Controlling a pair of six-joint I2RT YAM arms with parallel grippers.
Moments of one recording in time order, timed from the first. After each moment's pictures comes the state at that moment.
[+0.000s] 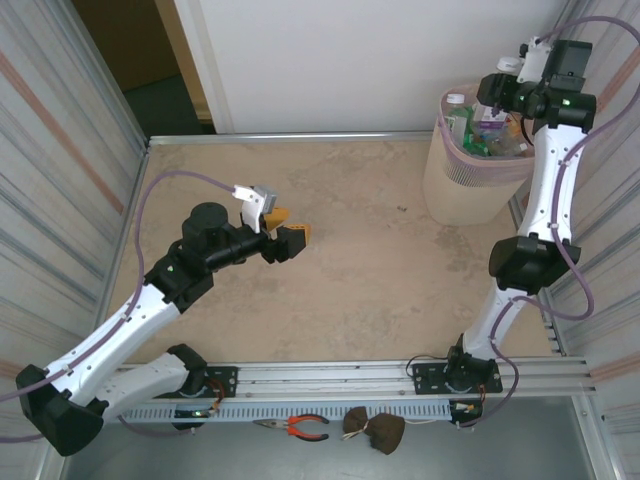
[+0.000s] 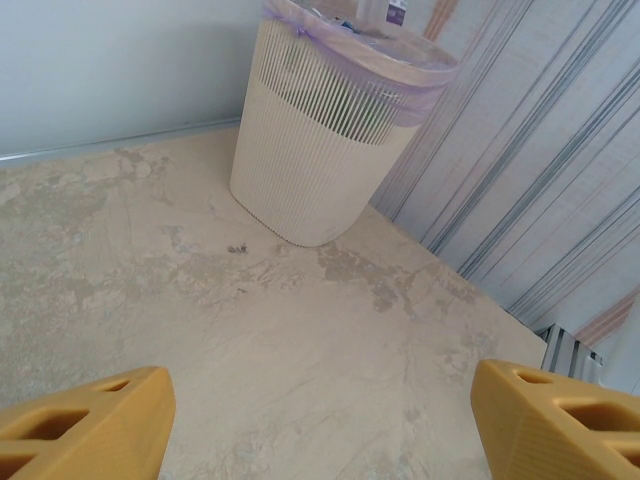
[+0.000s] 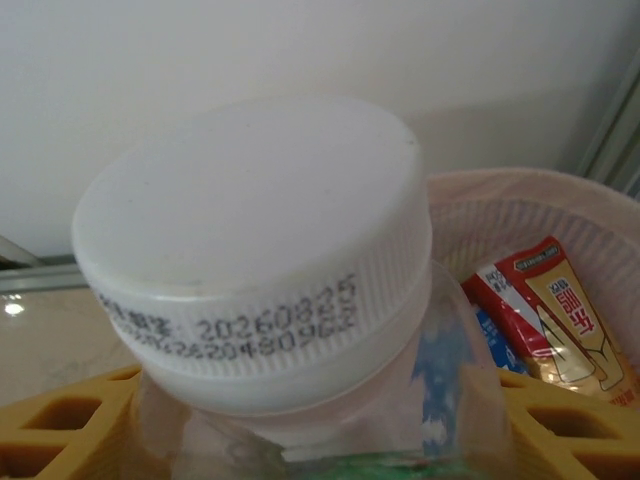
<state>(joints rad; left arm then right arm) -0.65 0.94 0.88 -0.16 0.31 -0.29 -0.24 1.97 2.44 -1.02 -0.31 0.04</state>
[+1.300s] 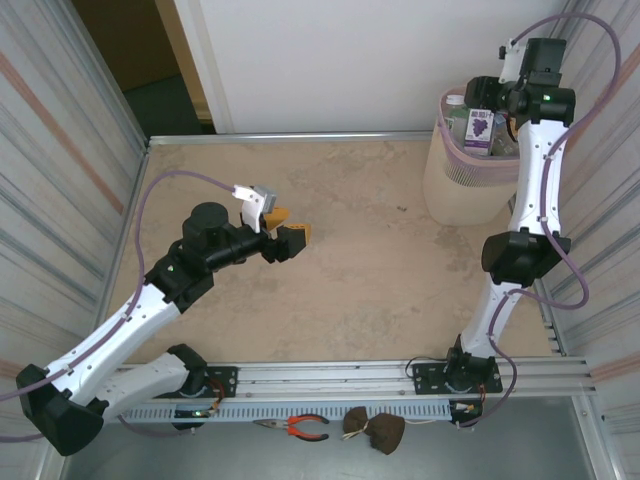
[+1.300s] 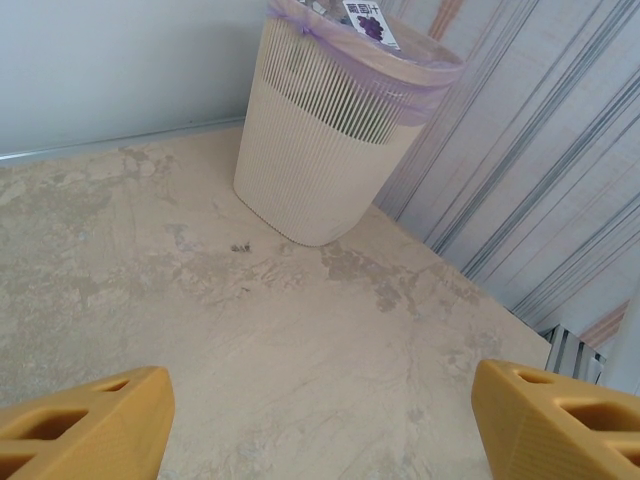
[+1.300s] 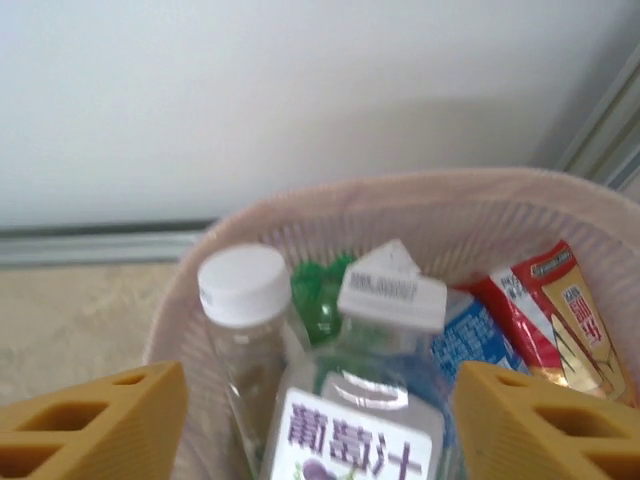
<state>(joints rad) -0.65 0.94 0.88 -0.16 0.30 -0.29 -0.16 2.01 2.49 -1.02 -0.17 0.00</state>
